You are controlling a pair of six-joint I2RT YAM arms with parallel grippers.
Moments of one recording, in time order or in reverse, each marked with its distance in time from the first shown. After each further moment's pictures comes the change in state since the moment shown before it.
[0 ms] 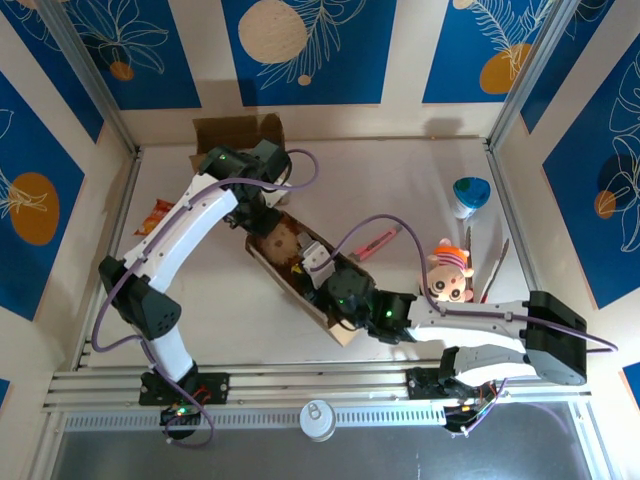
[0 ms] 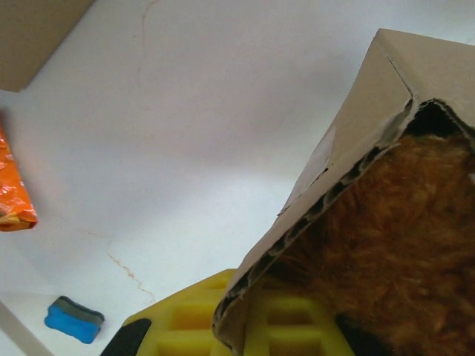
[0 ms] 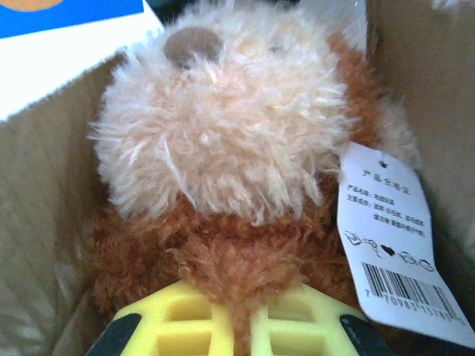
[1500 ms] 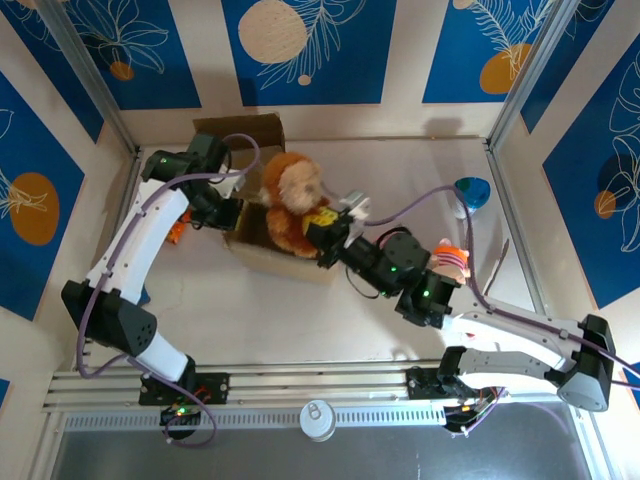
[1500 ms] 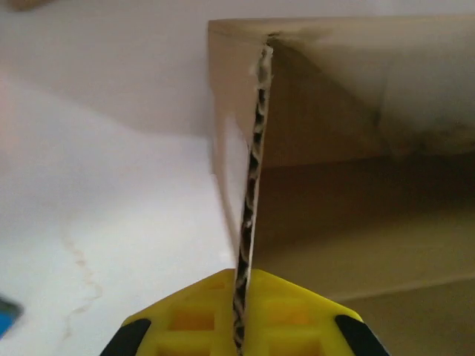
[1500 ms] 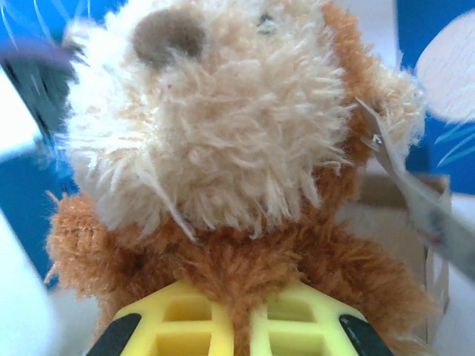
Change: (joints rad) left arm 0.300 -0.163 -0.201 0.140 0.183 -0.069; right arm -0.175 -0.198 0.167 0.099 -0.233 0.154
